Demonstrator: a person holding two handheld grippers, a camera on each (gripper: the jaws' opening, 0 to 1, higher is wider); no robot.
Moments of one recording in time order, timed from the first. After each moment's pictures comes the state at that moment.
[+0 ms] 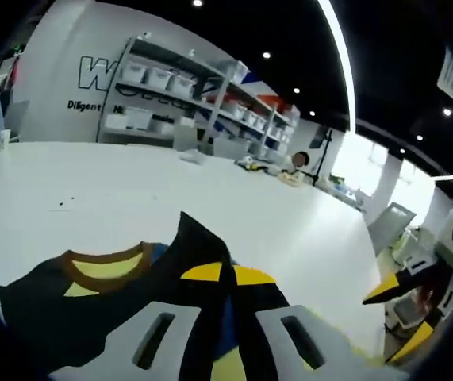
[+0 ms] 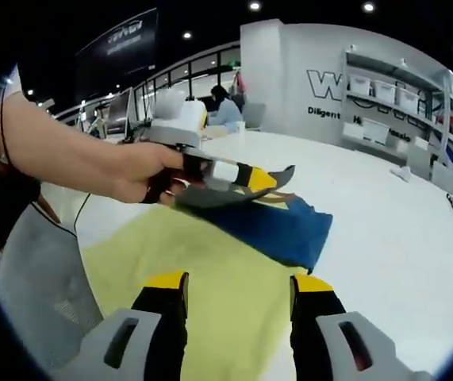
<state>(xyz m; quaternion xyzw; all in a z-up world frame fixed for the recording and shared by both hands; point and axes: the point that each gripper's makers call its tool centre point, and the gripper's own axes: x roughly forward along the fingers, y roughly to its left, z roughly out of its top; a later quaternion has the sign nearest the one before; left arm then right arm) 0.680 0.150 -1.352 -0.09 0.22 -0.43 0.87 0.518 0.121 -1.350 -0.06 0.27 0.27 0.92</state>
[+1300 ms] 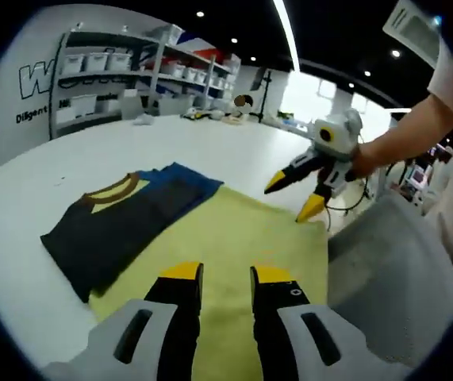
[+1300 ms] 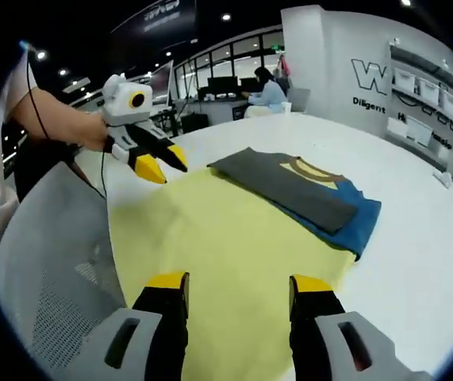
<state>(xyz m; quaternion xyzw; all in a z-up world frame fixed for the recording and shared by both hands) 0.501 0.316 -1.374 0.08 0.28 -0.57 0.77 0.487 0.151 -1.393 -0.11 0.31 0.40 0.86</state>
